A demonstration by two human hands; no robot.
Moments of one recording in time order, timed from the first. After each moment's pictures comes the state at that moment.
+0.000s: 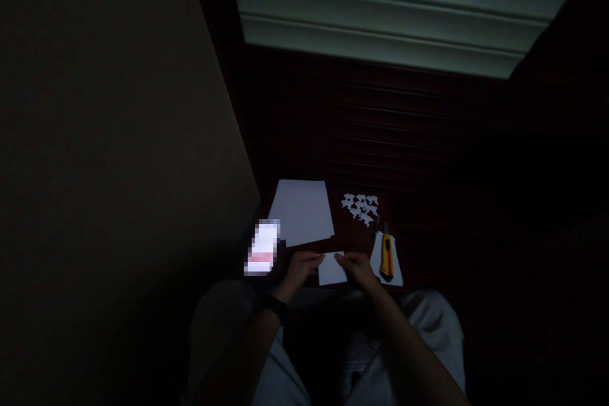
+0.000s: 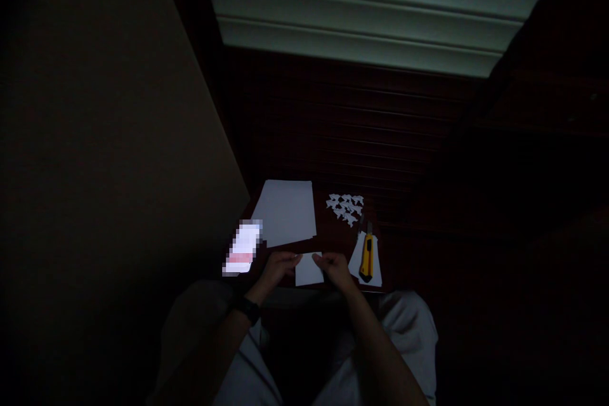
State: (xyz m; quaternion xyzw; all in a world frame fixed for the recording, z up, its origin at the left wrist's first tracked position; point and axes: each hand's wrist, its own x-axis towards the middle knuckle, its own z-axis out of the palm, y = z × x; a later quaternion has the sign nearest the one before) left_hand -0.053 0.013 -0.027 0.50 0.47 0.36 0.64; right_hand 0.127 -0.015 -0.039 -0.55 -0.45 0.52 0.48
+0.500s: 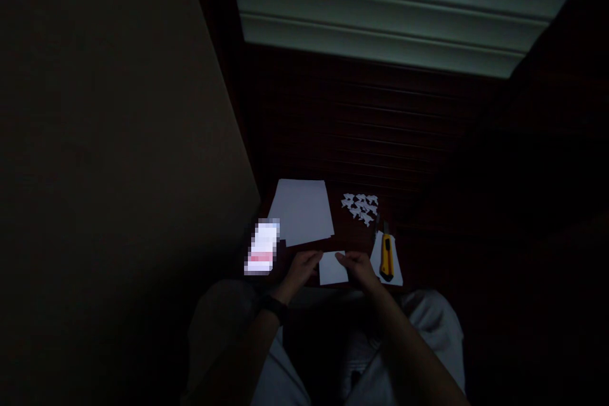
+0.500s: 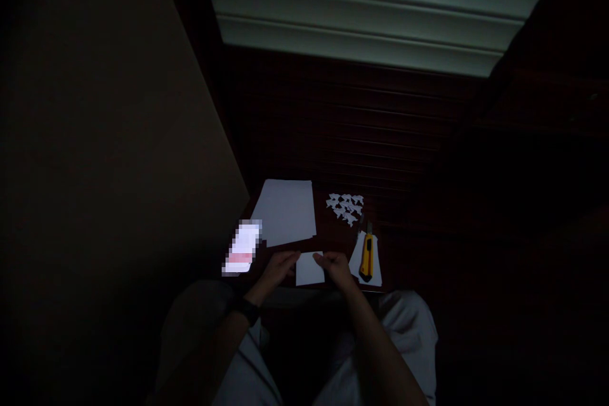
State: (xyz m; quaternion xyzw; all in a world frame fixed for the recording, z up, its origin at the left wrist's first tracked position) left_hand -0.050 0.011 -0.024 0.55 0.47 0.35 0.60; right_hand 0.129 -0.015 -0.044 -0.53 -0.42 0.54 0.50
